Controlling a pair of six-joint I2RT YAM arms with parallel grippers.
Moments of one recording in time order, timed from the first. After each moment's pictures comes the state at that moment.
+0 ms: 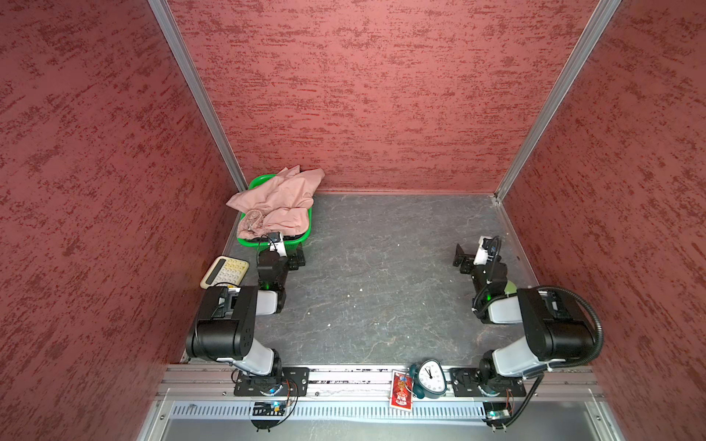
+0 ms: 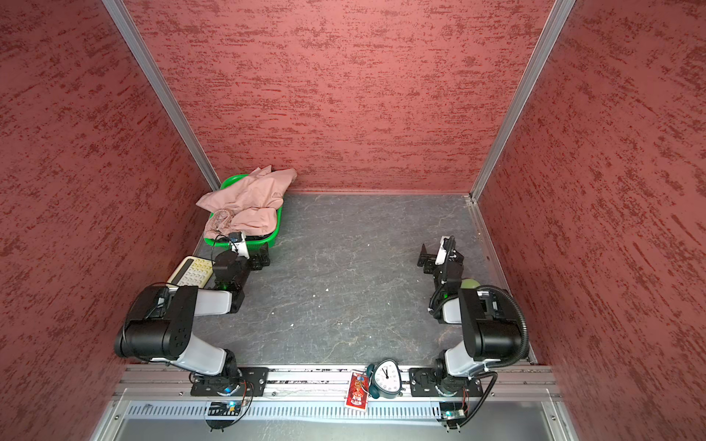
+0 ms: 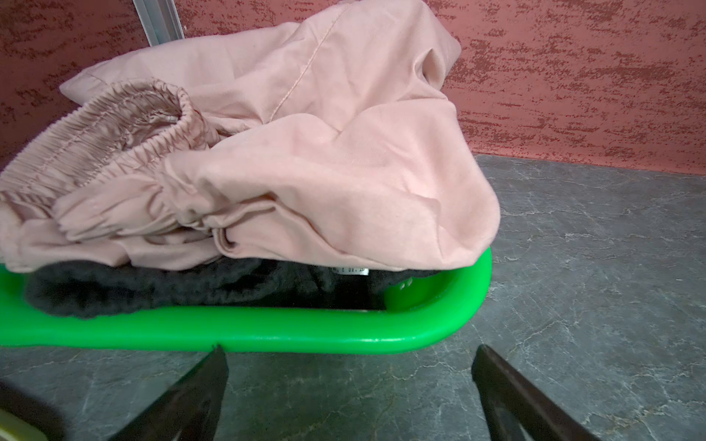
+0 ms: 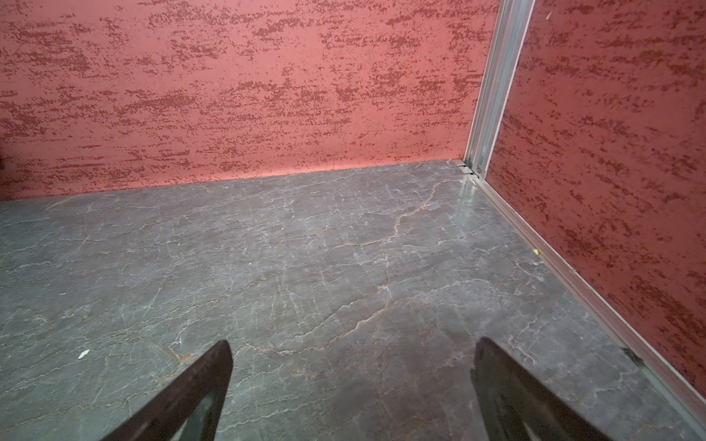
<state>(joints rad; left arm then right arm) 0.02 1.54 0.37 0.88 -0.02 -0.09 -0.05 1.54 0.27 1.12 0.04 0.08</state>
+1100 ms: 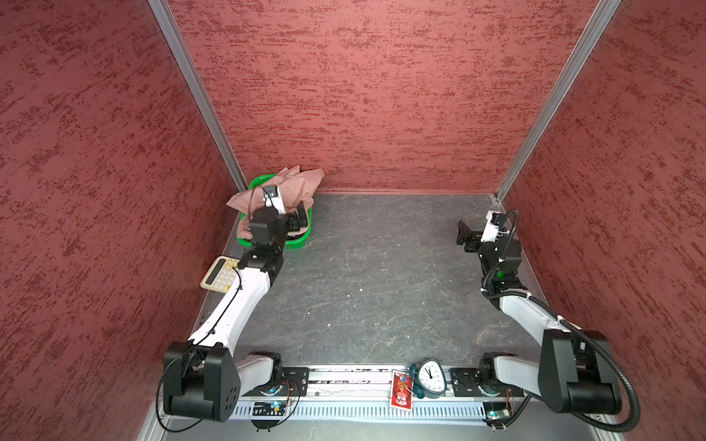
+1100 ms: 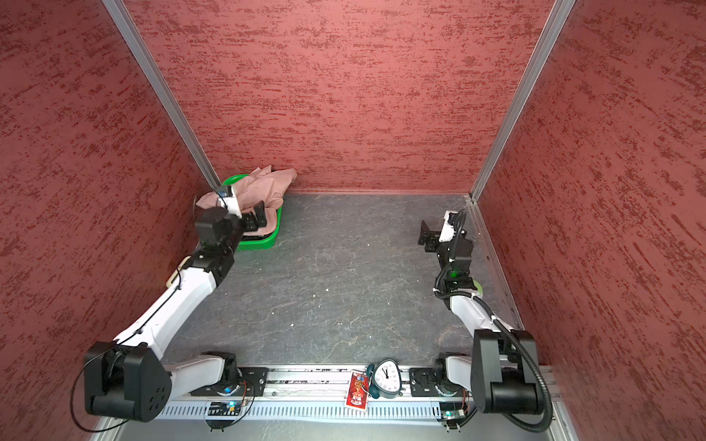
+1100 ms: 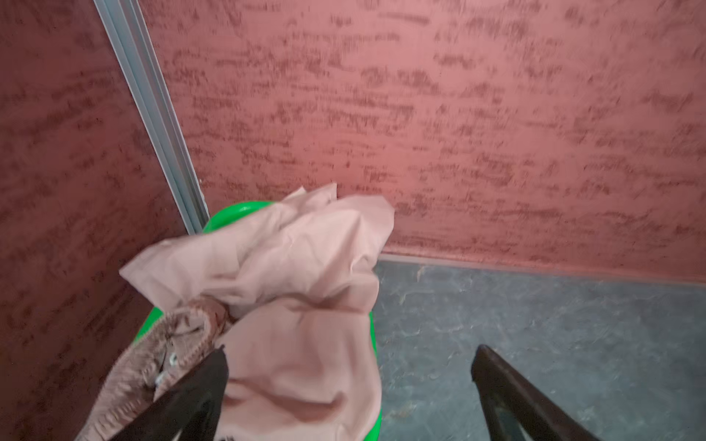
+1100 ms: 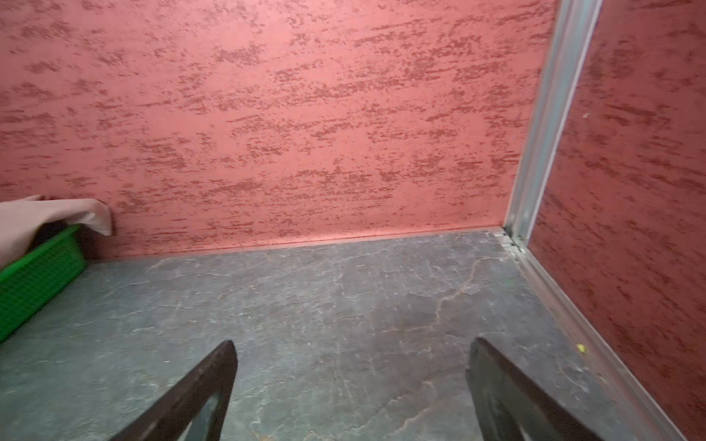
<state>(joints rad) -0.10 1.26 1.09 -0.02 -0.16 -0.12 -0.02 1.23 0.57 0.56 -0.12 0.14</state>
